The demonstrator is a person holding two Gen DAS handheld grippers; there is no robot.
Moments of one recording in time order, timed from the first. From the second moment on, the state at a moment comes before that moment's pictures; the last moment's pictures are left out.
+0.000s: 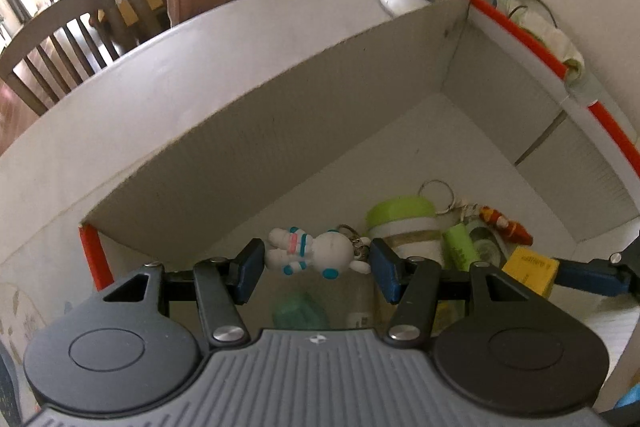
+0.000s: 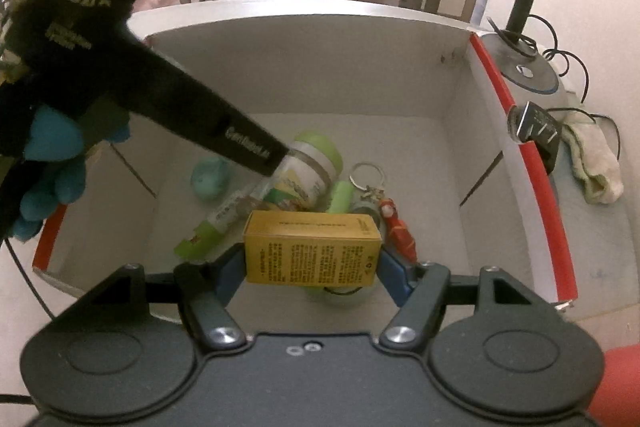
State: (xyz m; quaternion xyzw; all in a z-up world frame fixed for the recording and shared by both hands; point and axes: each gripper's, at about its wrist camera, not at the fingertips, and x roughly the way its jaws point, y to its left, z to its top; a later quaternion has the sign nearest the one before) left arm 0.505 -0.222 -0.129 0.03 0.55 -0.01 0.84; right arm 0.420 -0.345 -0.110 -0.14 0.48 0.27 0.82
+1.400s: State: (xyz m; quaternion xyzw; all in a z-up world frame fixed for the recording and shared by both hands) left arm 0.422 -0.199 -0.048 -0.05 0.46 -0.03 0.88; right arm 0.378 -0.370 -0.040 -0.05 0.40 0.29 0.87
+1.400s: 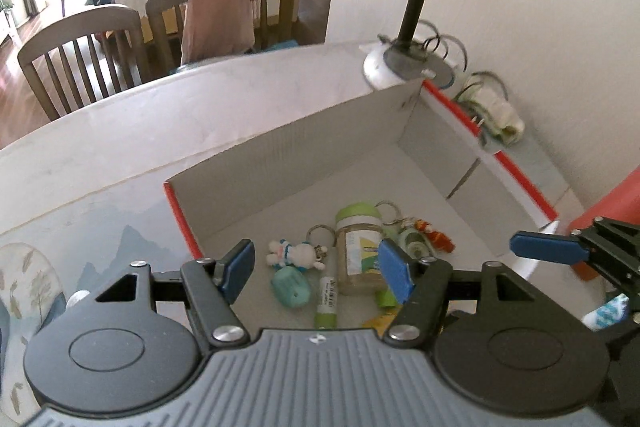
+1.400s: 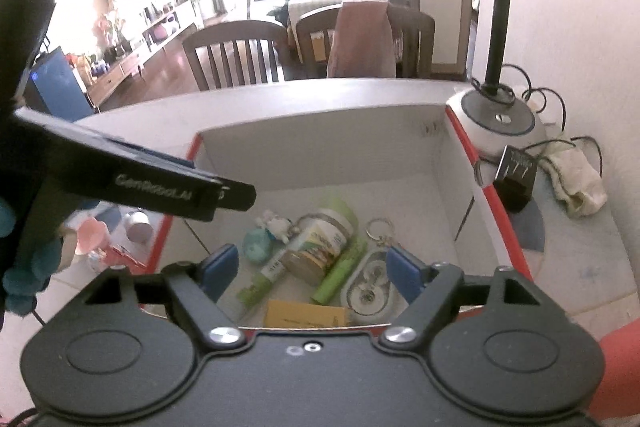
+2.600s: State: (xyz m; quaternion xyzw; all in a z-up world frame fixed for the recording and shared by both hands) left arm 0.237 -0.030 -0.019 -0.09 0.38 -0.06 0.92; right arm 0.249 -0.247 -0.012 0.01 0.36 0.28 0.89
